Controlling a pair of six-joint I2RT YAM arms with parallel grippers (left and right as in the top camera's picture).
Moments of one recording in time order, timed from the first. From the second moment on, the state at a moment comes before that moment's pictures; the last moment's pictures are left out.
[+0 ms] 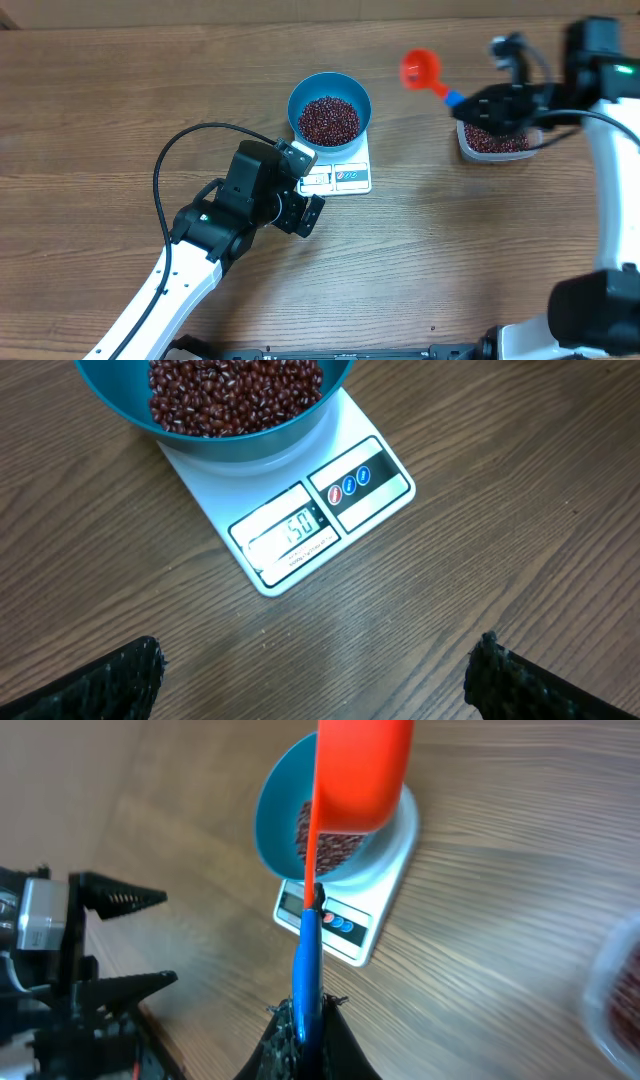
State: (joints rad) left arm -0.47 1.23 0.92 -0.57 0.13 0.04; right arm -0.18 1.69 1.74 -1.33 -0.83 -0.38
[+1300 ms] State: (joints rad) left arm -0.47 1.23 0.92 -0.57 0.13 0.04; right arm -0.13 1.66 1.54 -1.25 0.09 0.08
